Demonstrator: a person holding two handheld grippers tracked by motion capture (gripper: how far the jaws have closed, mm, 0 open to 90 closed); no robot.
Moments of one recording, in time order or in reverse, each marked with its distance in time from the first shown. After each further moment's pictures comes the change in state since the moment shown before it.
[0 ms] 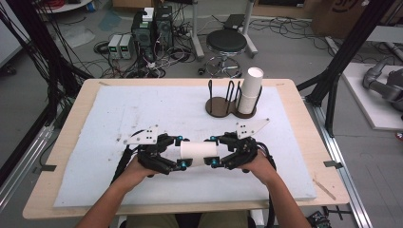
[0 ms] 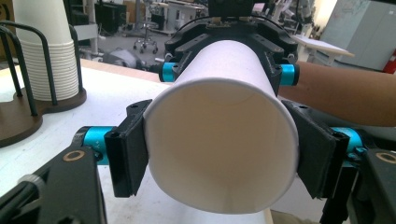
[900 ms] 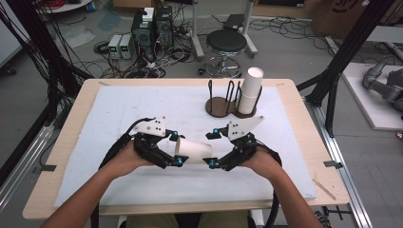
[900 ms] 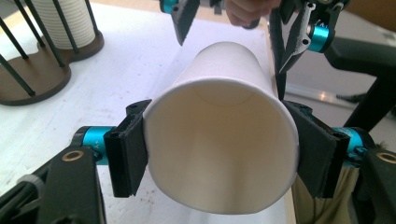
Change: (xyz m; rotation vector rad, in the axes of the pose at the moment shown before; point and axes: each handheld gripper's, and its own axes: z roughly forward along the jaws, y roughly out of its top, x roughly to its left) left arm 0.000 0.048 -0.002 0.393 0.065 0.083; right arm 0.016 0.033 0.004 0.236 -0.191 -0.171
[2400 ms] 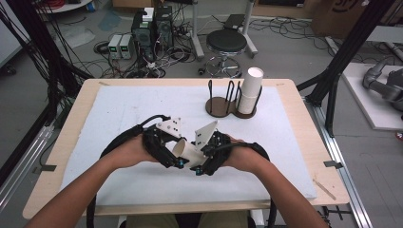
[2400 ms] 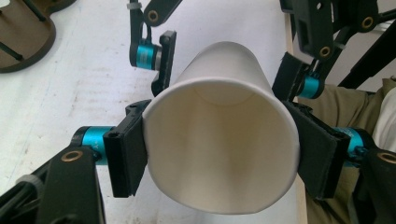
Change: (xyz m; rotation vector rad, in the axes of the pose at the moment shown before) left arm 0.001 0.024 0.016 0.302 0.001 0.076; right arm 0.005 0.026 0.061 0.390 0.034 -0.199
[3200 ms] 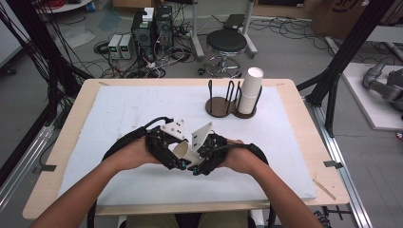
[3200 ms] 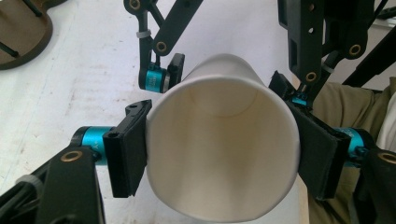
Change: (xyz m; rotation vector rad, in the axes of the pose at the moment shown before) left arm -0.003 0.002 0.006 0.007 0.012 -0.007; right arm 0.003 0.002 0.009 0.043 0.006 0.044
